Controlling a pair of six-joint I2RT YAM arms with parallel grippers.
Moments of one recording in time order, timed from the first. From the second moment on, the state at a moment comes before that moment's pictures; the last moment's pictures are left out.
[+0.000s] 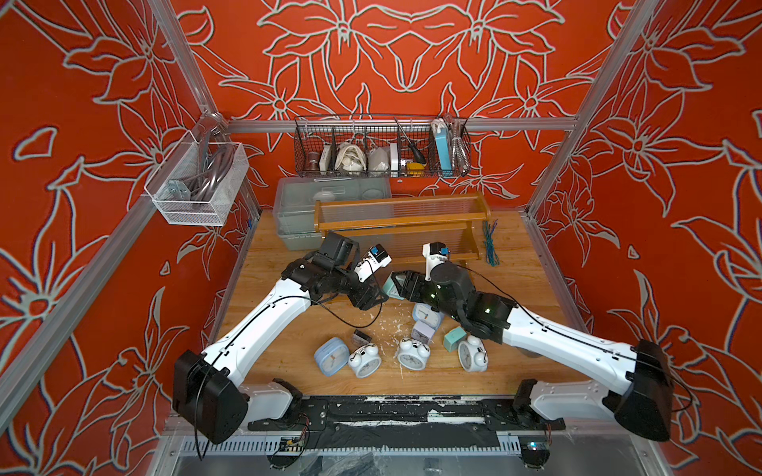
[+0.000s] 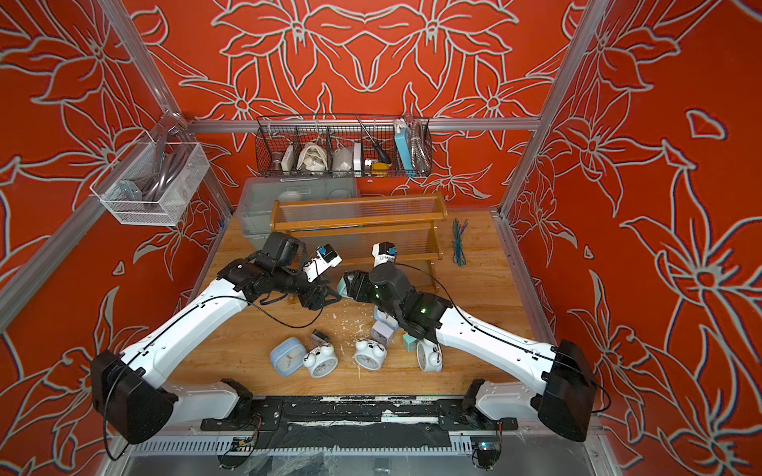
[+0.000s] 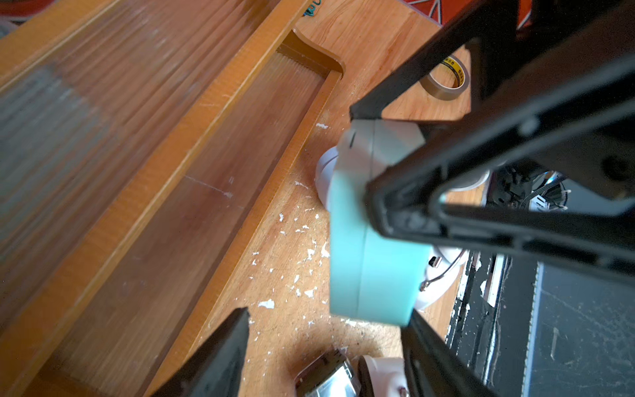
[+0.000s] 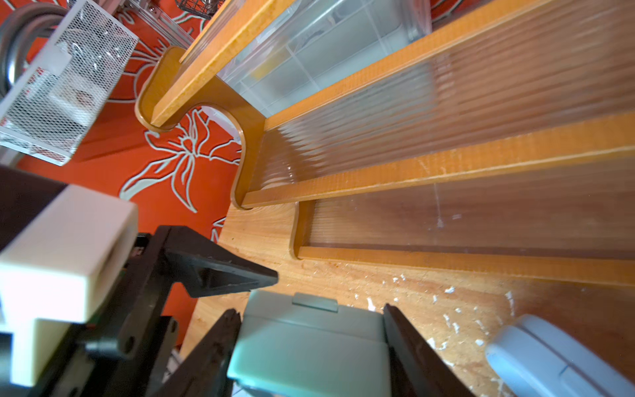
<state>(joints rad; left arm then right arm) -0.41 1.29 1.17 -0.79 0.52 0.31 0.97 1.27 0.98 -0.16 0.25 0.83</state>
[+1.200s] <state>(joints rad) 0.18 1.15 1.15 -0.92 0.68 0.09 1.11 1.95 1.12 0.46 0.64 0.29</state>
